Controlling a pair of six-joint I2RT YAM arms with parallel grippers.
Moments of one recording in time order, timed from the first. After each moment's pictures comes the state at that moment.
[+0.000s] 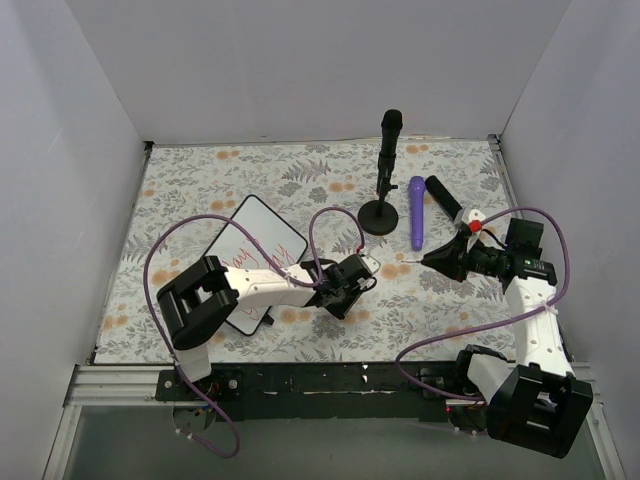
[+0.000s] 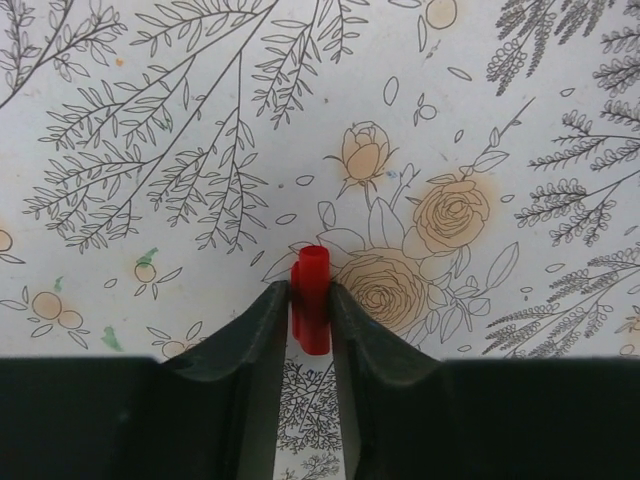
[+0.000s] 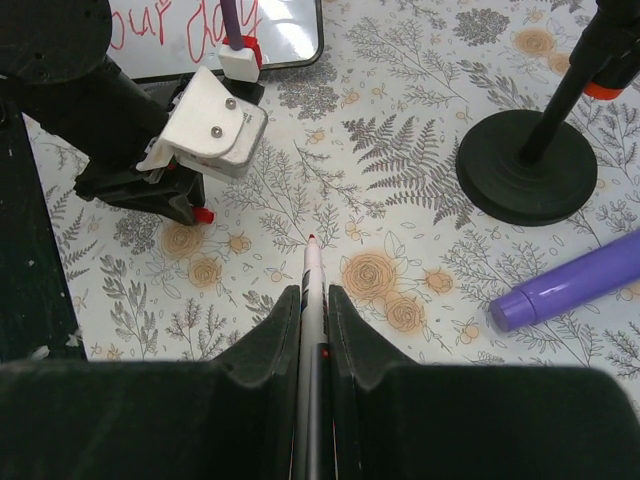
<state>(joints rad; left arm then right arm) -1.11 1.79 1.09 -0.40 -0.14 -0.32 -0.24 0.97 0.70 -0.64 -1.25 -0.79</state>
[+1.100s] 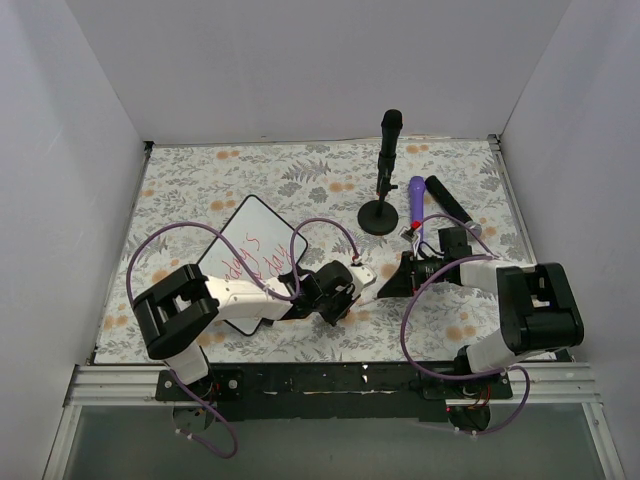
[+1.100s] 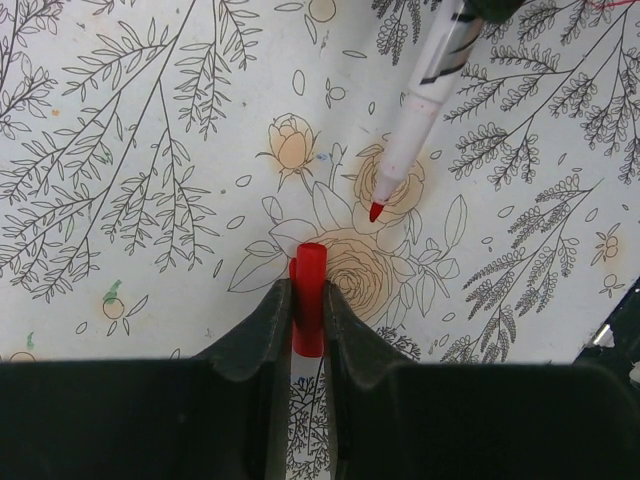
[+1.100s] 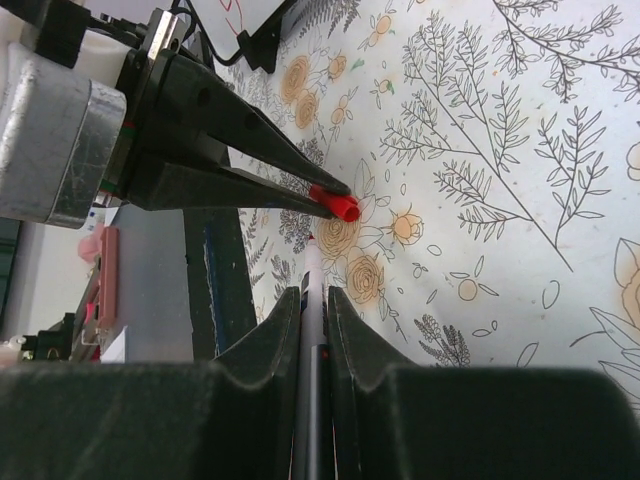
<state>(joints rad) -1.09 1.65 0.84 -0.06 0.02 -0.12 0.13 1.50 0.54 -0.11 -1.28 -0.13</state>
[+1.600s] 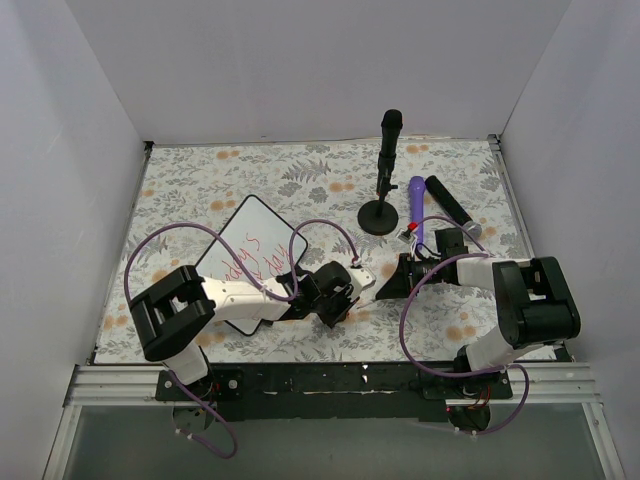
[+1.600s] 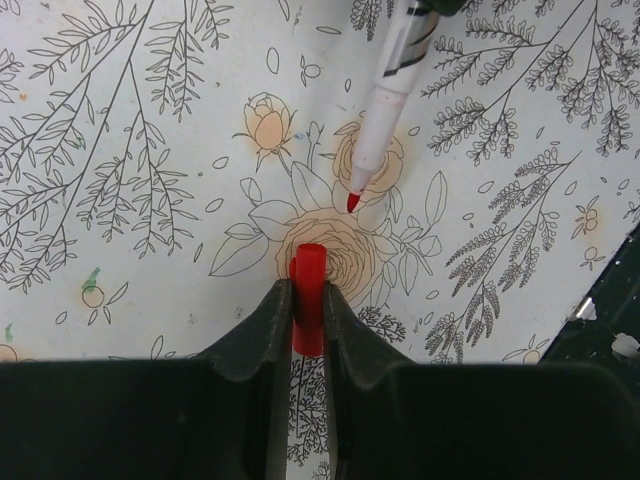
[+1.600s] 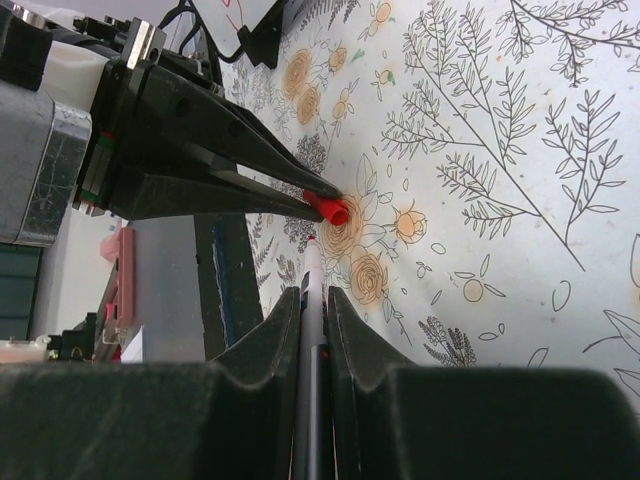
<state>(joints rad) -1.09 1.63 0.83 -0.08 0.06 -0.11 0.16 1.55 0.54 -0.09 -1.28 -0.08</state>
